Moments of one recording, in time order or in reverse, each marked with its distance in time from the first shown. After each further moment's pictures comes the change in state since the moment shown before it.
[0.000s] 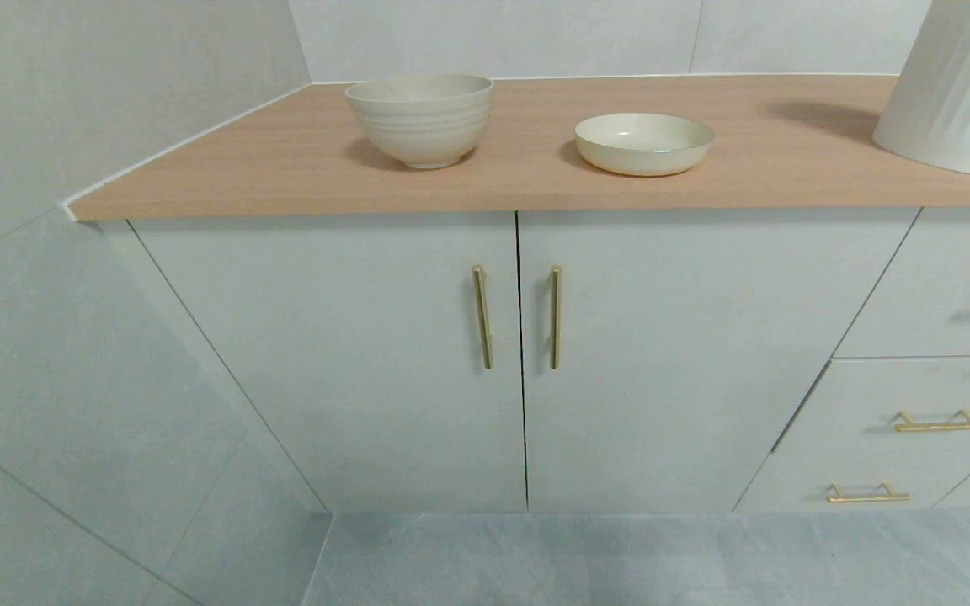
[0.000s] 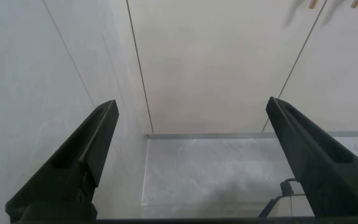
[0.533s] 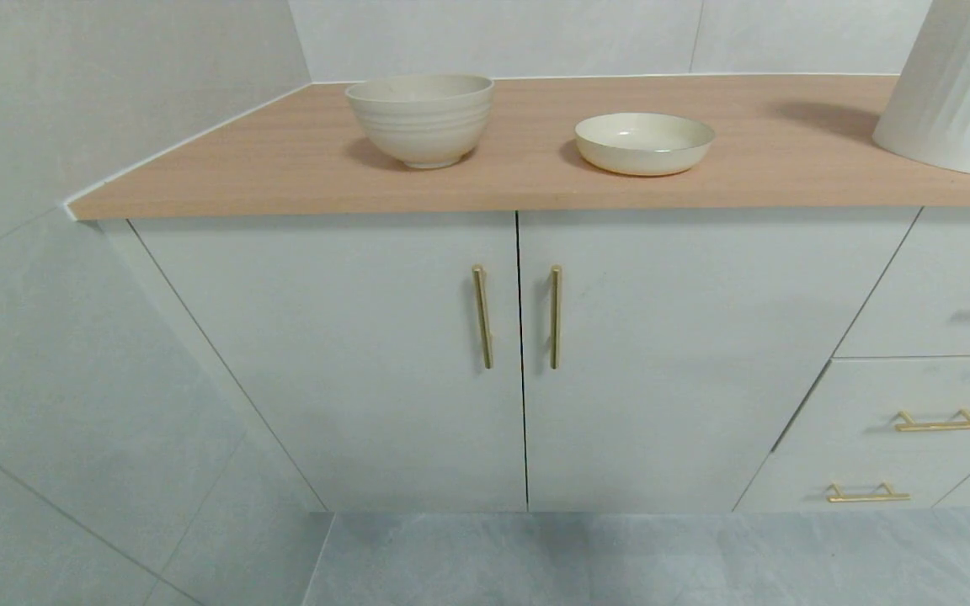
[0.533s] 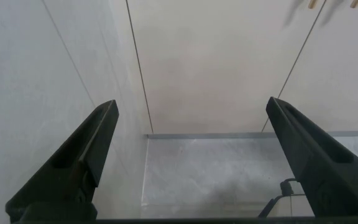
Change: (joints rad) left arm 0.000 0.000 0.000 0.000 0.000 0.000; right arm 0.086 0.540 -0.247 0.047 0.610 0.035
